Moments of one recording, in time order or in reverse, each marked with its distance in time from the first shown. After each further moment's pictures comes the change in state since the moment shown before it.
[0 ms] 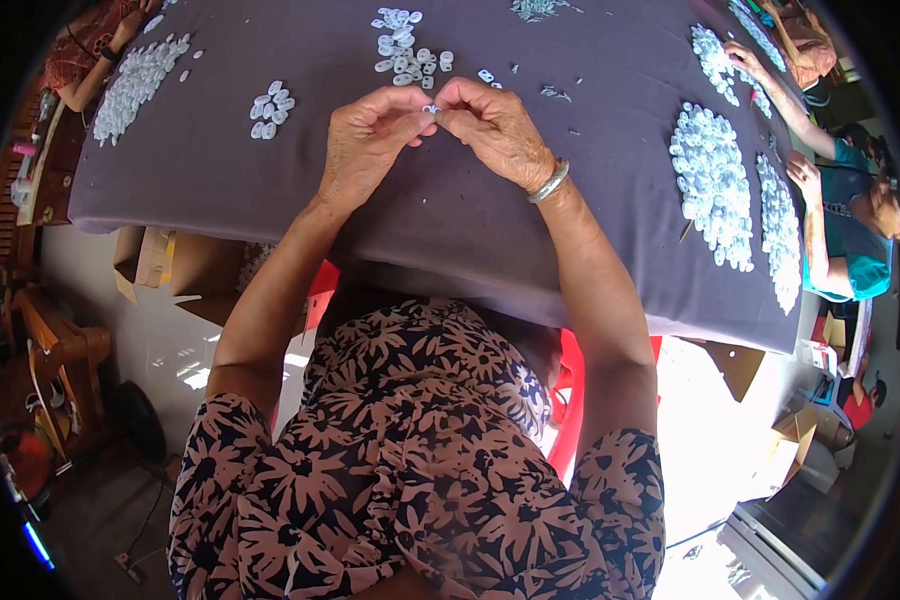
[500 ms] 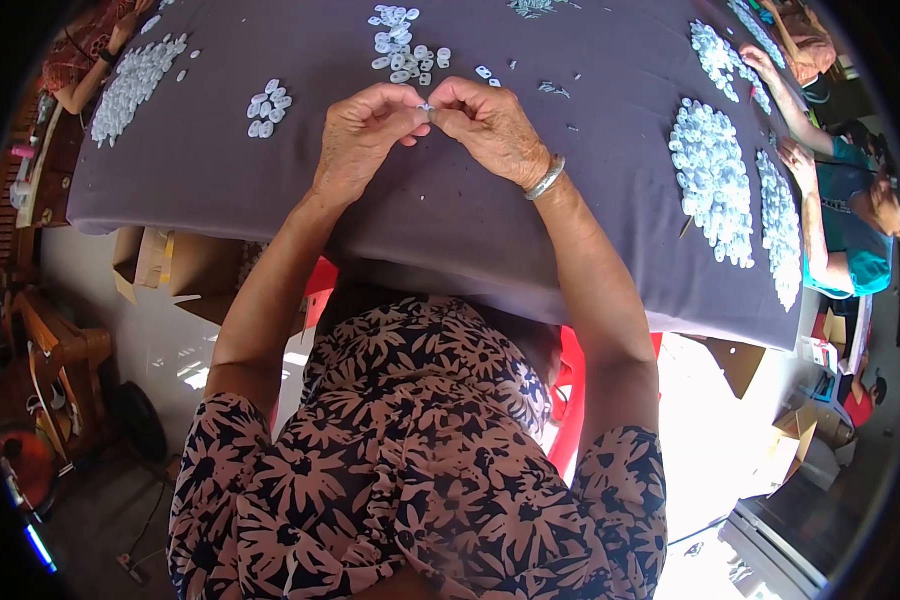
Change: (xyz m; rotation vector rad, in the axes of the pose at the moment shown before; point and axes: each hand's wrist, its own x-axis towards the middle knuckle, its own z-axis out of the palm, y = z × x) left_hand 0.004 -0.001 -0.006 -0.009 -0.008 -0.095; right_hand 0.000 0.003 0.003 -0.034 0.007 -0.032
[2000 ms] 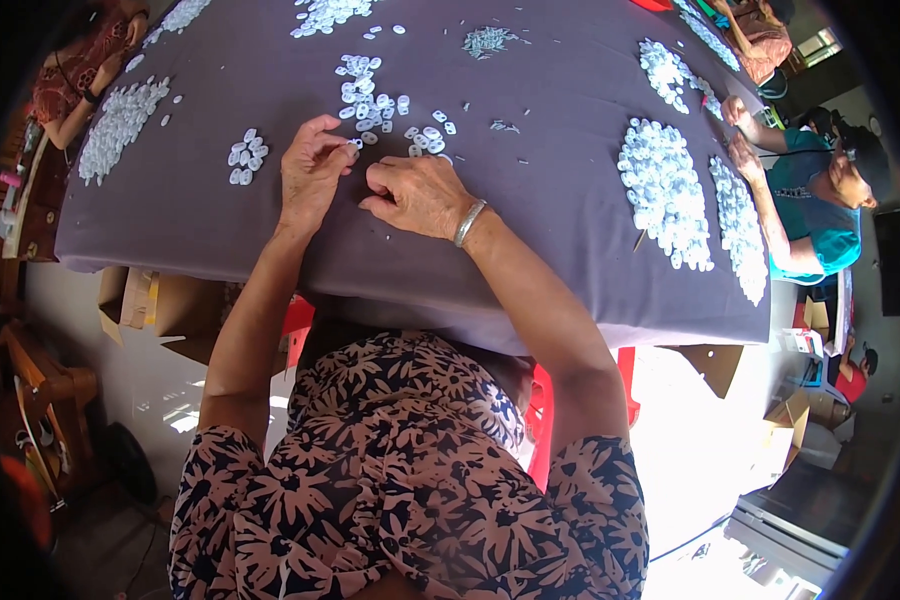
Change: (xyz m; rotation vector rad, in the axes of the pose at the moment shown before) left_hand 0.012 -0.018 -0.024 0.110 0.220 0.069; right_hand -0.003 -0.004 0.031 -0.669 0.003 -0.366
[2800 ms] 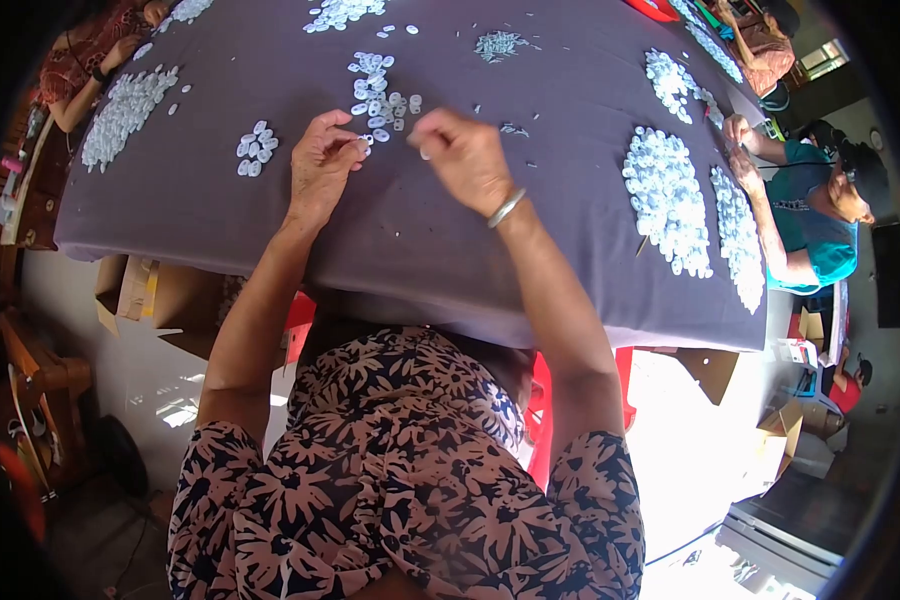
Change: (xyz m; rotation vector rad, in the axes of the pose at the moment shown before) left_hand 0.001 -0.004 -0.001 -0.018 0.016 0.017; right_hand 0.004 0.025 -0.015 0.473 0.310 0.321
